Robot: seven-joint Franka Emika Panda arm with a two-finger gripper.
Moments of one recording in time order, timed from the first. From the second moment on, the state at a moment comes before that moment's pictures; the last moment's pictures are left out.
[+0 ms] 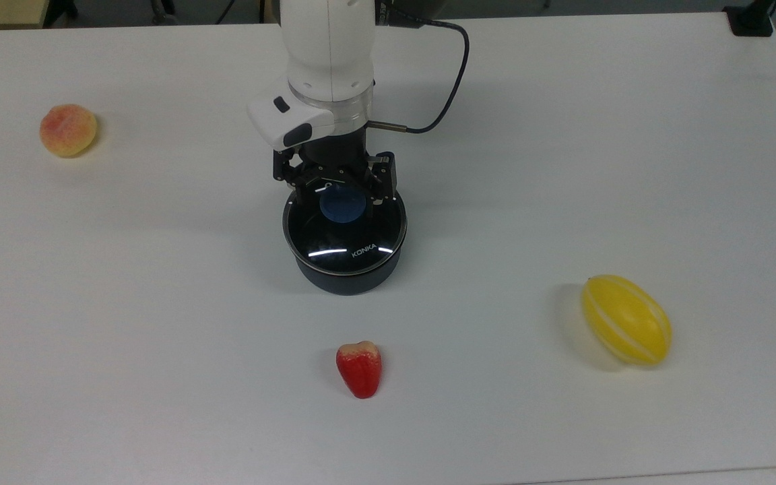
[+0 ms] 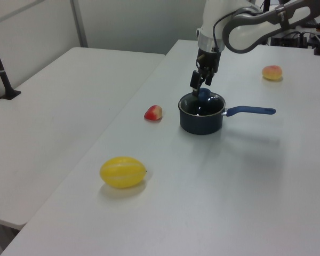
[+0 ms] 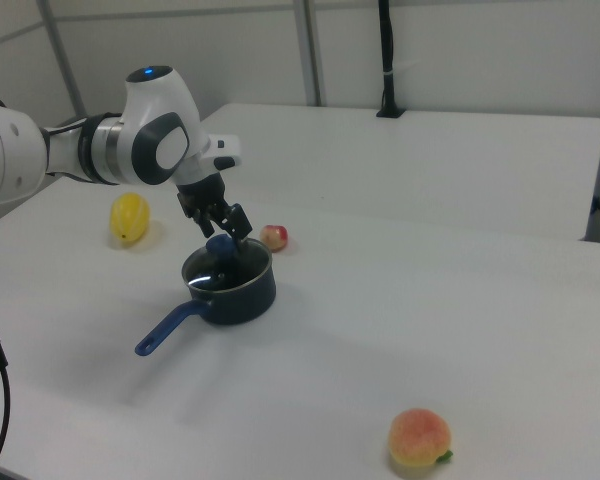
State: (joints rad) arm 0.15 0.36 -0.03 -1.65 -0.05 2.20 0.29
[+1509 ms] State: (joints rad) arm 0.17 0.33 -0.02 -1.65 -0.07 2.20 0.29
